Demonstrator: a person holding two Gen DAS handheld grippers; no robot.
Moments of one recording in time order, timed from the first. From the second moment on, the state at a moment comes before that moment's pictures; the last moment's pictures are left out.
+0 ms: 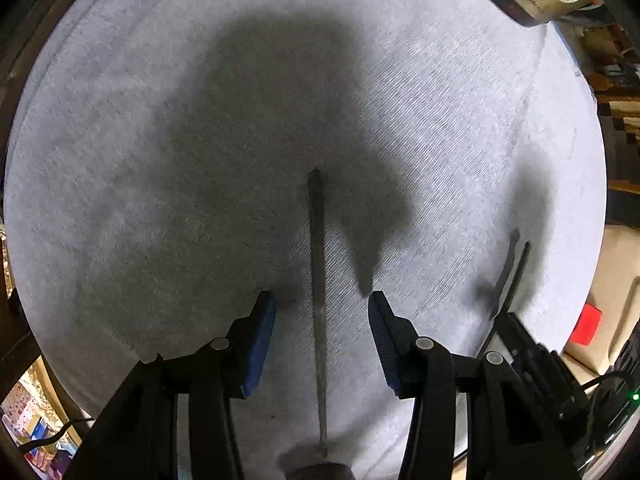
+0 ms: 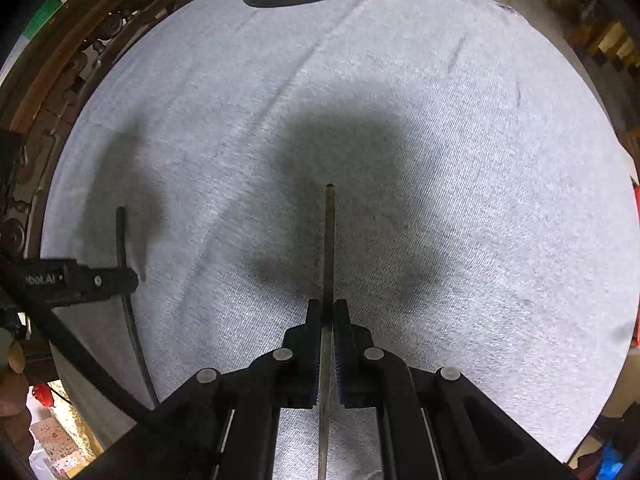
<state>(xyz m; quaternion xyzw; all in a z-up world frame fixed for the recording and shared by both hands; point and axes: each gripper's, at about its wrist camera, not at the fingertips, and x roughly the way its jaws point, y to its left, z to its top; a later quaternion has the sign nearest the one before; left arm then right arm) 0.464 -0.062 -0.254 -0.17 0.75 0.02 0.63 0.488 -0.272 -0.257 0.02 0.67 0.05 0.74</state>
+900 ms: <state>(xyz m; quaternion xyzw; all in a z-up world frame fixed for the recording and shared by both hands) 0.445 -0.106 -0.195 0.01 0.63 -0.08 0.77 0.430 -0.325 -0.218 0.07 0.57 0.05 0.82</state>
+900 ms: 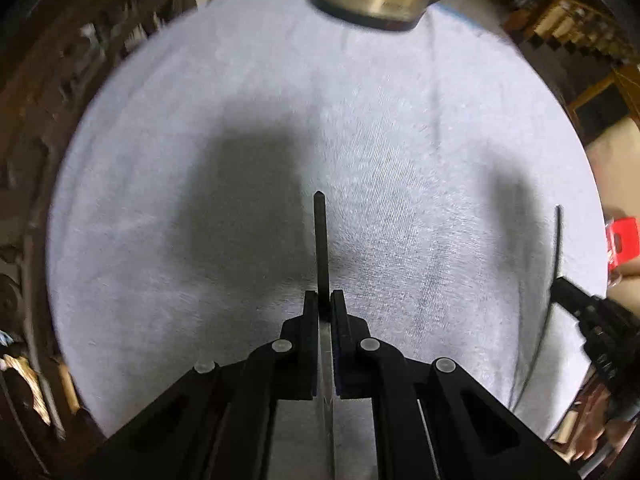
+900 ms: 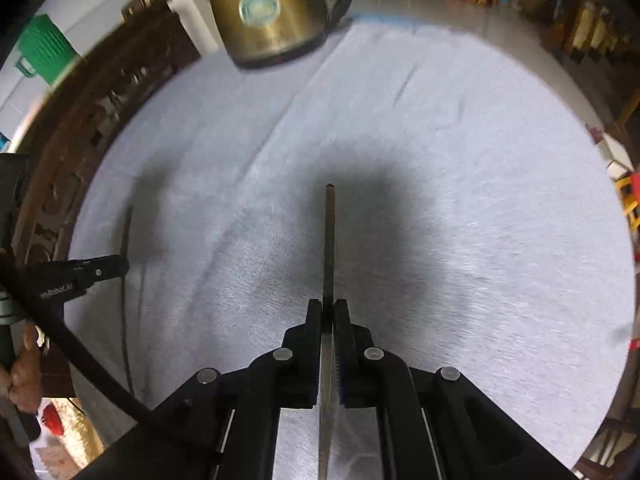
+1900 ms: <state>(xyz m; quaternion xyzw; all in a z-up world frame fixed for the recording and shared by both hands) 0.256 -0.038 -0.052 0.00 0.35 -0.14 0.93 0.200 -0.318 -0.069 0.05 0.24 0.00 0.97</state>
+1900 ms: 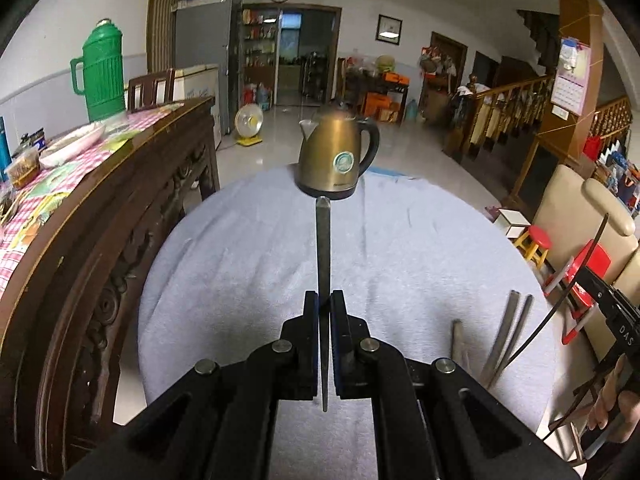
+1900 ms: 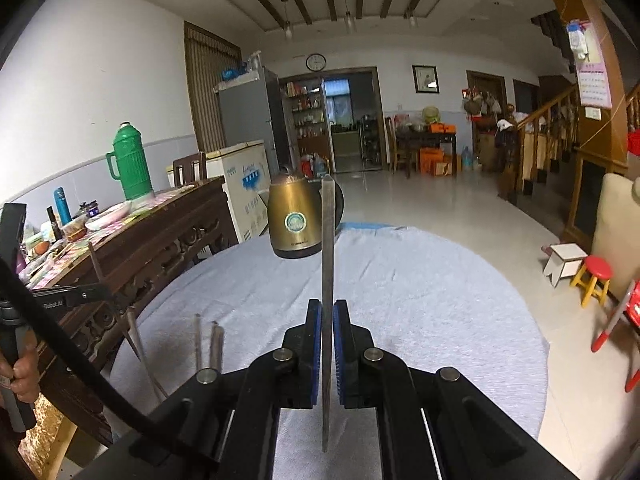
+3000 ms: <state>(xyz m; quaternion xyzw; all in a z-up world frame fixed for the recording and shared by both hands) 0.181 -0.056 0.036 0.00 0.28 -0.24 0.93 0.129 -0.291 -0.011 0.08 0.15 0.07 0.98</state>
